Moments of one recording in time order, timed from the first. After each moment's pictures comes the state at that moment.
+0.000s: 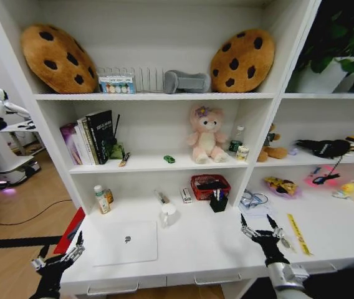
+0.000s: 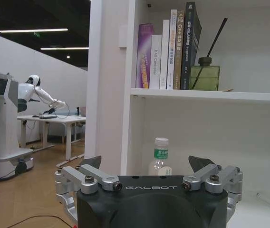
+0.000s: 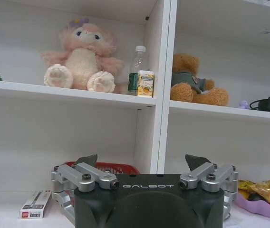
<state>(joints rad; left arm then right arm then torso) 2.04 -1.31 -0.84 -2.29 -0.46 -0.19 -0.20 -1.78 1.15 0.71 2.09 0.33 0.22 0.18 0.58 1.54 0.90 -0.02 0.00</state>
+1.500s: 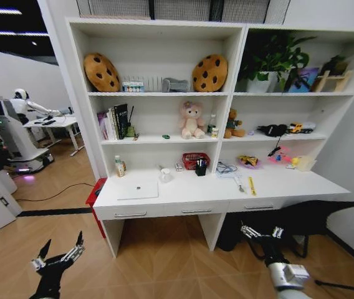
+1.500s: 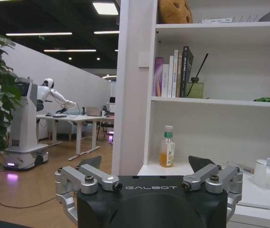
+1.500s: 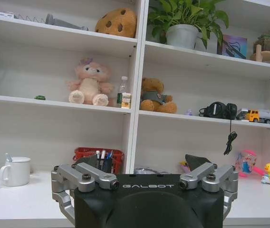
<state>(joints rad) 2.04 -1.31 -0.84 -2.29 -0.46 -0.19 -0.20 -1.78 1.15 0.71 2.09 0.33 0.22 0.18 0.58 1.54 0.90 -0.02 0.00</state>
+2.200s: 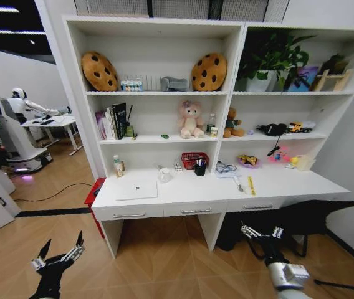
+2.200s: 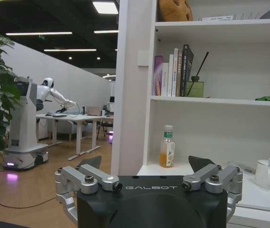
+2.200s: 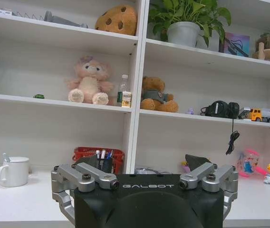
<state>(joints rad) 2.04 -1.31 -0.84 -2.29 -0.46 -0.19 -0.20 -1.78 1.15 0.71 2.09 0.33 0.22 0.18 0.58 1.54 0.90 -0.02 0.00</state>
